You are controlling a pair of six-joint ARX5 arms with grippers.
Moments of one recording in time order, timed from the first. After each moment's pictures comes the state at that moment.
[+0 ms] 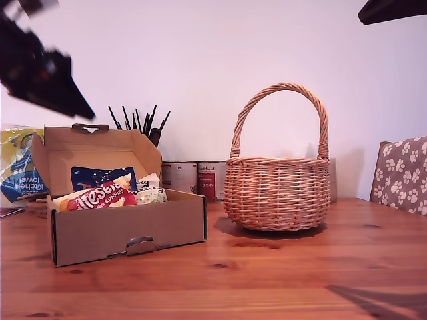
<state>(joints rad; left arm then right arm) -0.14 1.40 0.95 -0.18 0.43 0.52 0.29 0.68 0.66 -0.33 -0.44 0.00</state>
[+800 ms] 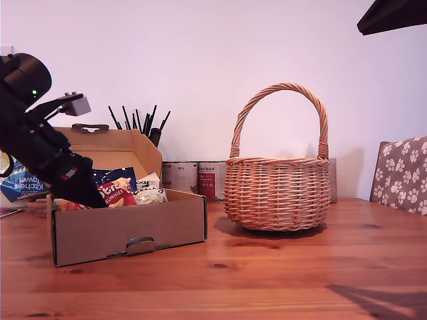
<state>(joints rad) -0.15 1.76 1.00 -0.11 0.42 0.64 0.29 0.70 0.66 -0.35 -0.44 0.00</state>
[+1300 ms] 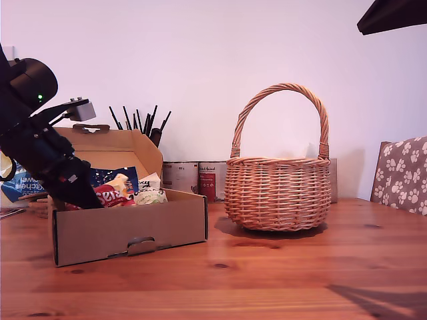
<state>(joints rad) -0.16 1.77 1.00 -0.13 0.39 0.64 0.29 0.70 0.66 -0.35 -0.44 0.00</state>
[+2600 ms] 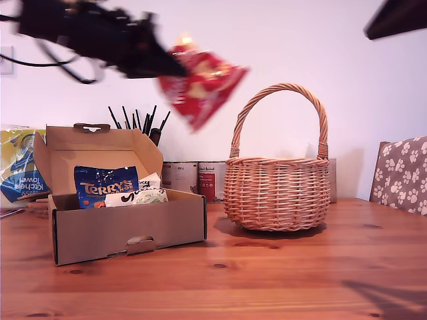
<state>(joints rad) -0.44 1.56 1.01 0.38 0.51 0.13 0.29 0.69 0.66 -0.36 -0.27 0.03</state>
